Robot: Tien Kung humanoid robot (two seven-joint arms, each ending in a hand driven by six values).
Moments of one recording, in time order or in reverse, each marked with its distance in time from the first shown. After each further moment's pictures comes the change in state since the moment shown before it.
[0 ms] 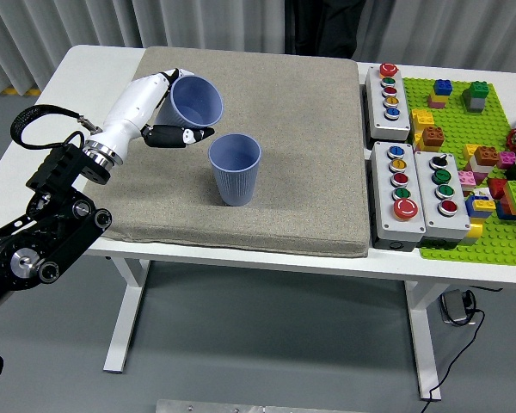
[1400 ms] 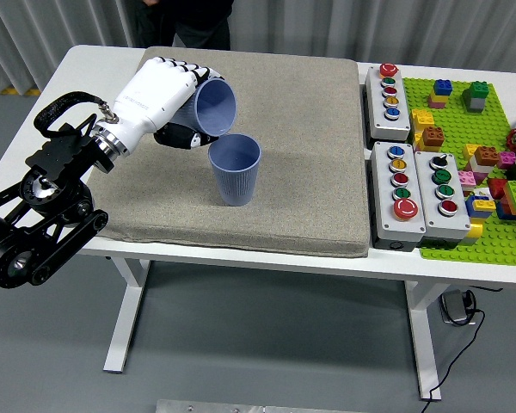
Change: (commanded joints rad) left arm -0.056 0.079 0.085 -0.107 0.346 -0.018 0.054; right arm 0.007 -0.002 -0.008 0.000 0.016 -0.003 0.000
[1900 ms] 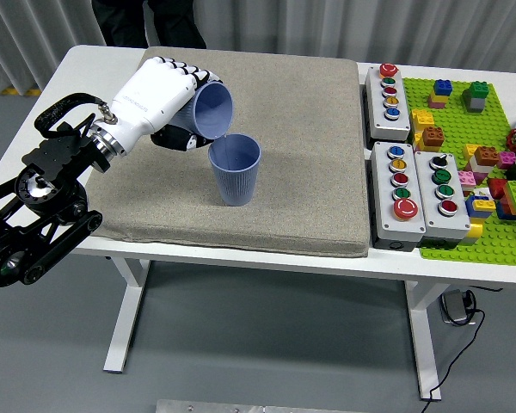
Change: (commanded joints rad) left arm -0.024 0.040 0.053 -0.014 0.023 0.004 0.013; right arm -0.005 0.001 -0.005 0.001 0.005 -0.001 -0.002
